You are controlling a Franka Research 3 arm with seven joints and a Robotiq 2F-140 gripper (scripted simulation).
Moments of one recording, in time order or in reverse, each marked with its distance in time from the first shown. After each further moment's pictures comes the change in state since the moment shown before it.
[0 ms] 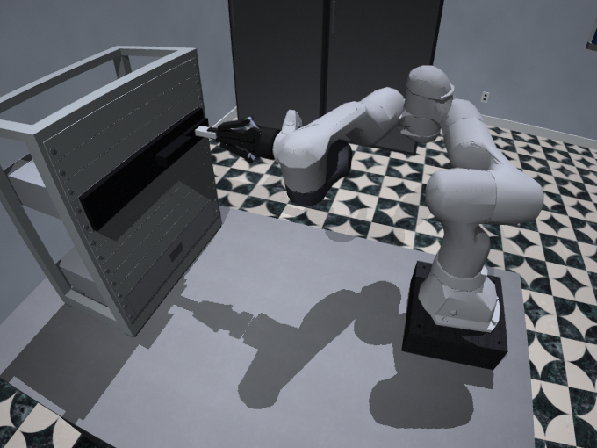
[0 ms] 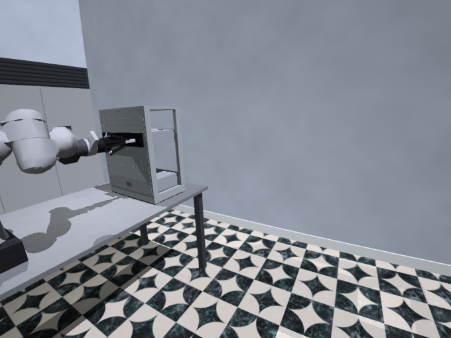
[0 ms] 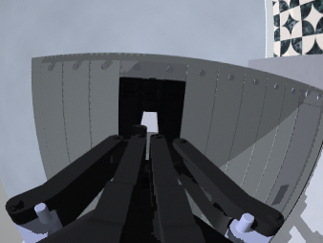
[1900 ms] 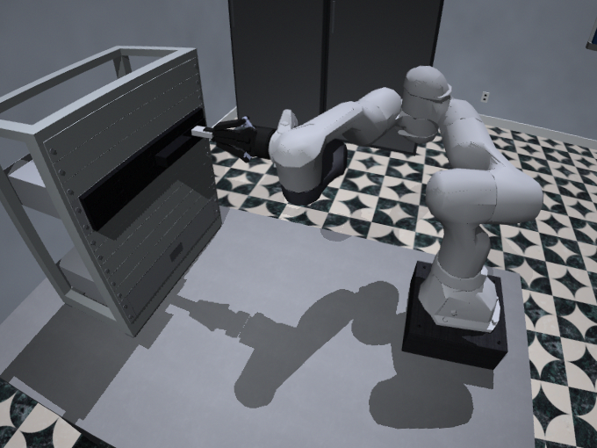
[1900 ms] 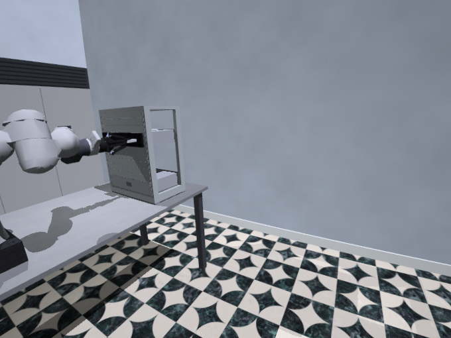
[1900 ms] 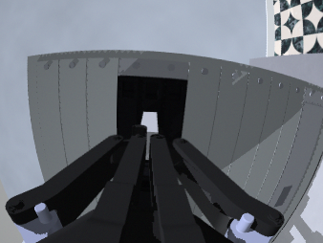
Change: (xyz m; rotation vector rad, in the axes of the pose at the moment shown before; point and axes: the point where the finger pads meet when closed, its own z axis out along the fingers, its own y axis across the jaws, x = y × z) arm -0.002 0.000 0.010 0.000 -0.004 0.001
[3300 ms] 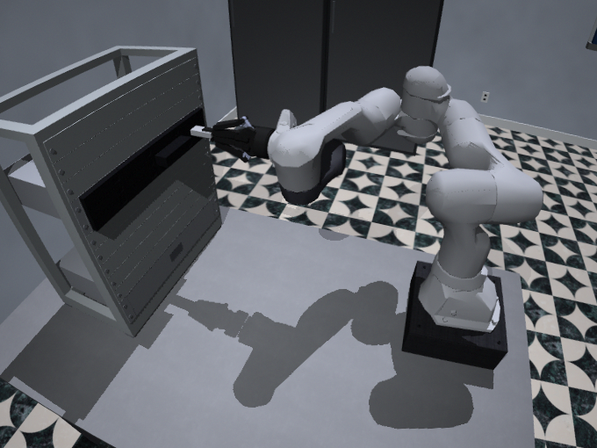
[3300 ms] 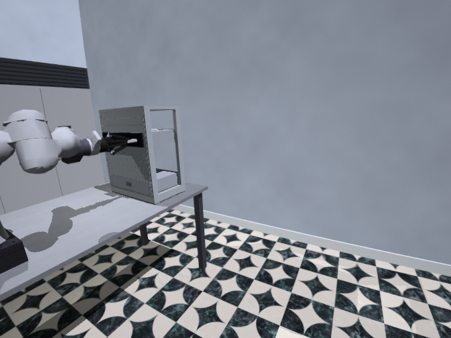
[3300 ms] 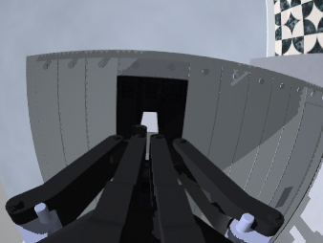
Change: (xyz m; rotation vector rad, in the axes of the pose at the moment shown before) arm 0.000 0.000 0.003 0.001 -0.001 0.000
